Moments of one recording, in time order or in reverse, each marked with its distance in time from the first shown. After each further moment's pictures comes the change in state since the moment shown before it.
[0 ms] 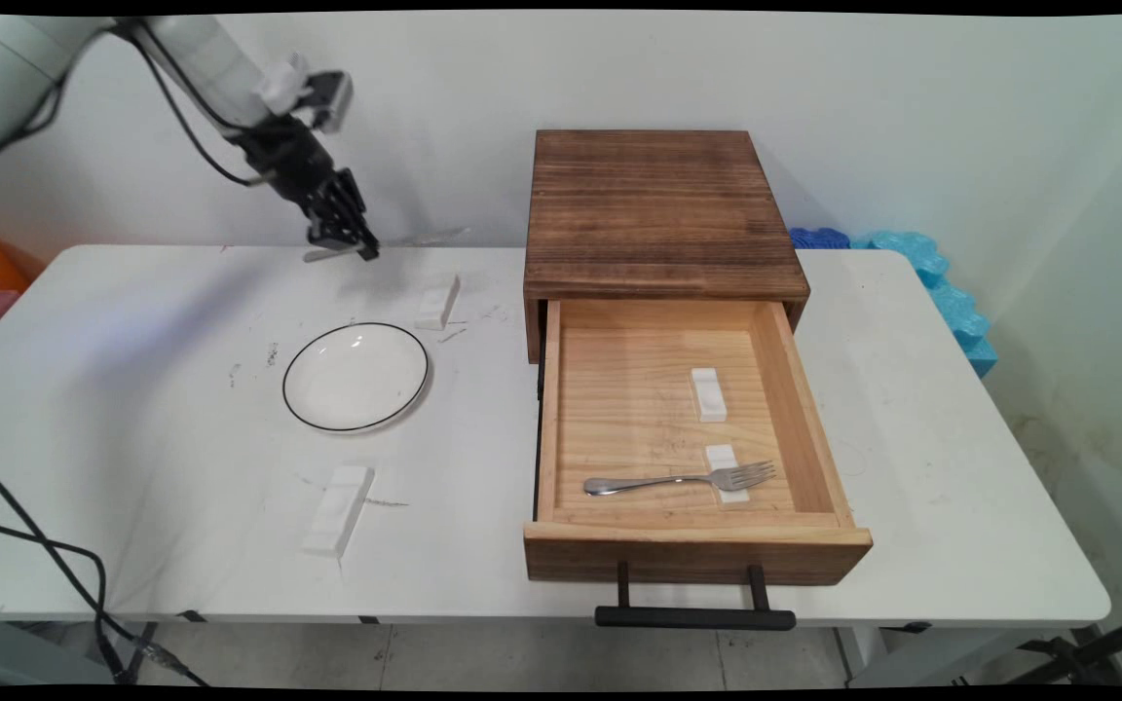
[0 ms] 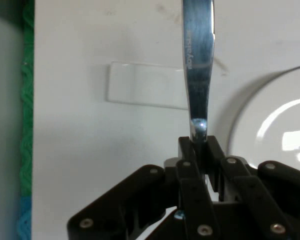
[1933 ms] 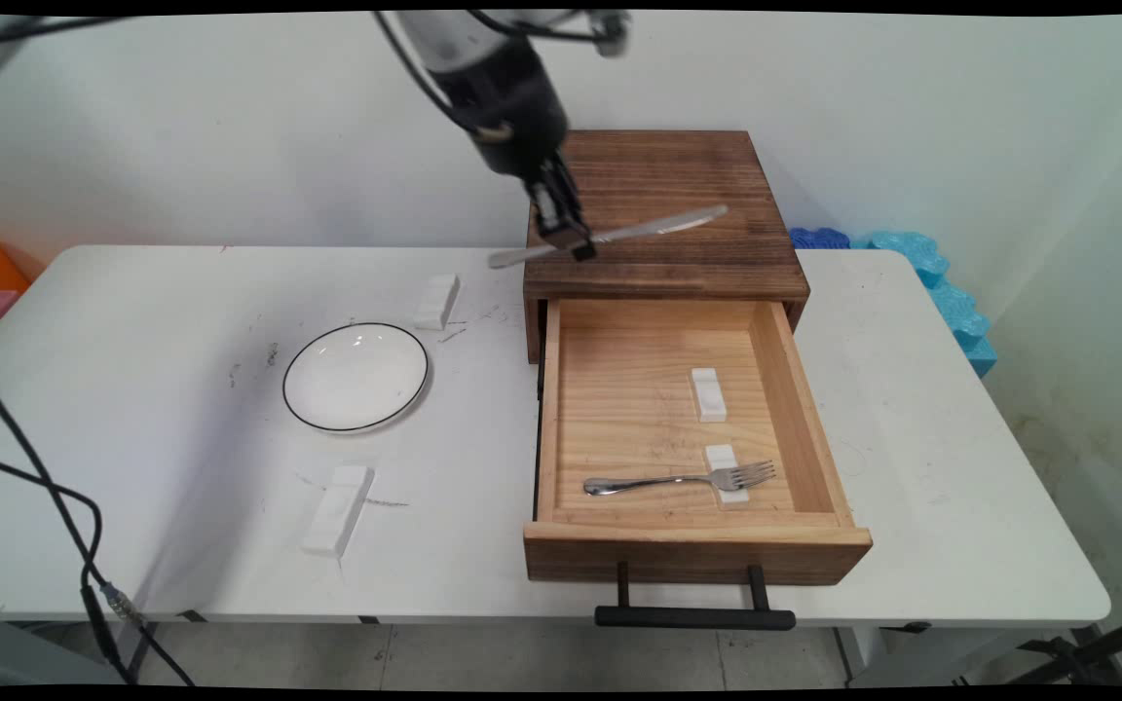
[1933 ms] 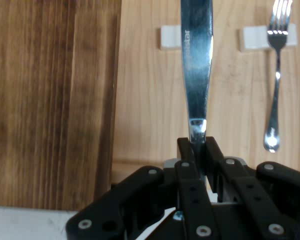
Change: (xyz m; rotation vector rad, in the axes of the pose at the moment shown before) arm 0.305 0.163 -0.031 0.022 0.009 -0.059
